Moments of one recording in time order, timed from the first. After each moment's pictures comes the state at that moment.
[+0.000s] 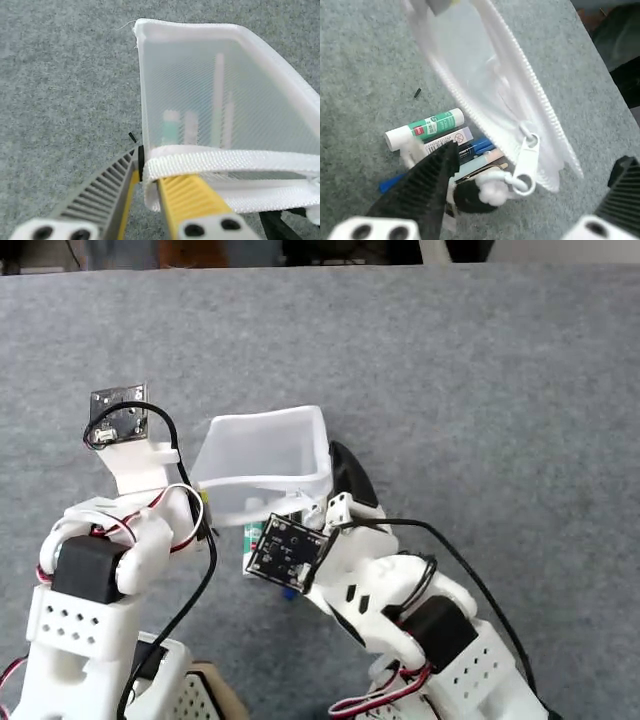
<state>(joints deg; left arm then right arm) 8.6 -58.5 36.1 83.2 20.8 -39.5 -76.2 62.6 60.0 33.9</state>
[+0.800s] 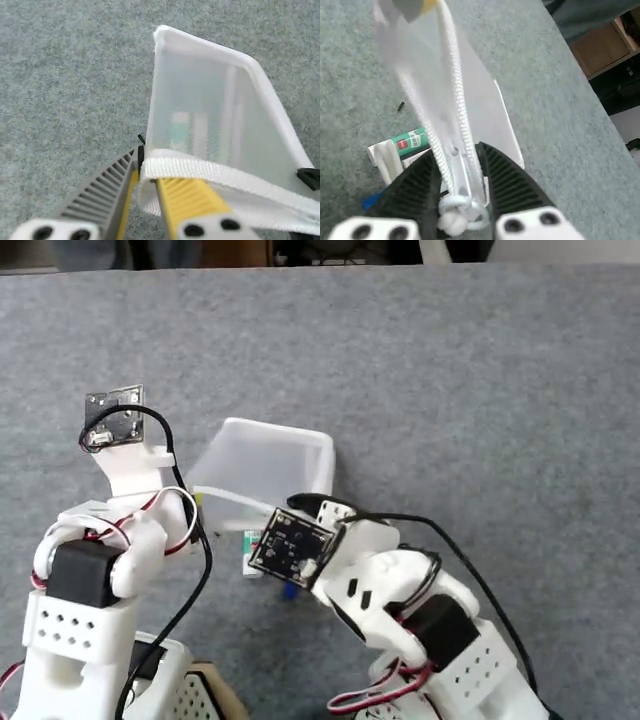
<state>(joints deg) 8.2 -58.9 37.1 83.2 18.5 -39.2 -76.2 61.1 56.5 34.2</state>
